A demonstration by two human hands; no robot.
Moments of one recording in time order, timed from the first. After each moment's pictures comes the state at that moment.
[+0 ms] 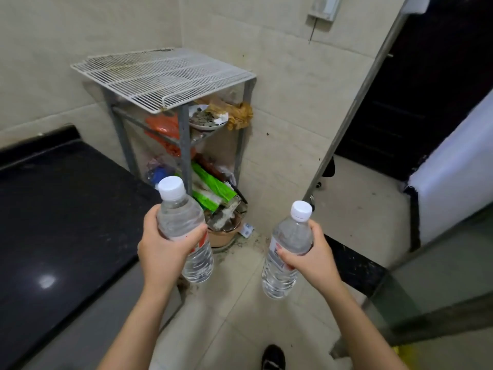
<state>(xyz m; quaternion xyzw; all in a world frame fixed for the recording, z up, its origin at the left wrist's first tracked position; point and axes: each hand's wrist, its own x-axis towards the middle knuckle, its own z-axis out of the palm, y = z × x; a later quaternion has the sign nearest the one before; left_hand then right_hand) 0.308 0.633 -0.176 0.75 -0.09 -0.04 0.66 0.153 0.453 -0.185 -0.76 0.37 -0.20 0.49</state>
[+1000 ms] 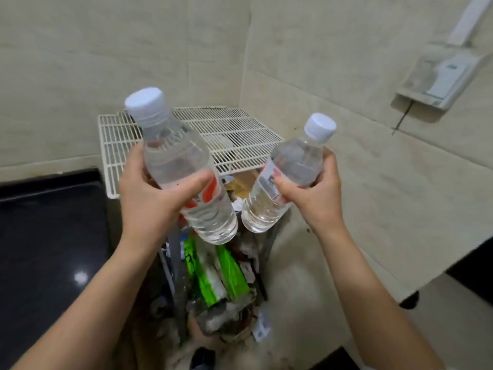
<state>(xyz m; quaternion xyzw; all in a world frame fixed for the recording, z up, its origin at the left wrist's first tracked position) 0.502 0.371 -0.062 0.66 -0.13 0.22 0.71 0.479 0.159 -0.063 -0.76 0.03 -0.33 0.56</state>
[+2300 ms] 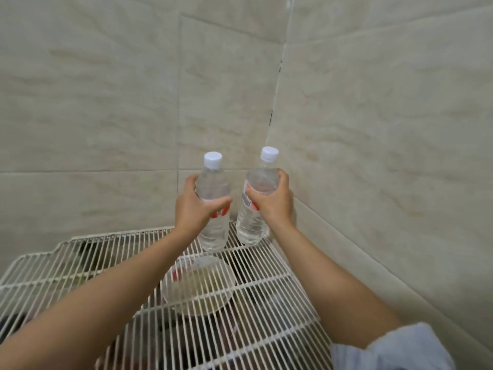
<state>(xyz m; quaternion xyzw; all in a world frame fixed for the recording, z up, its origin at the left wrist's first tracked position) 0.965 0.224 -0.015 0.77 -0.06 0.22 0.59 0.955 0.076 0.007 -0.81 0.07 -0.27 0.52</state>
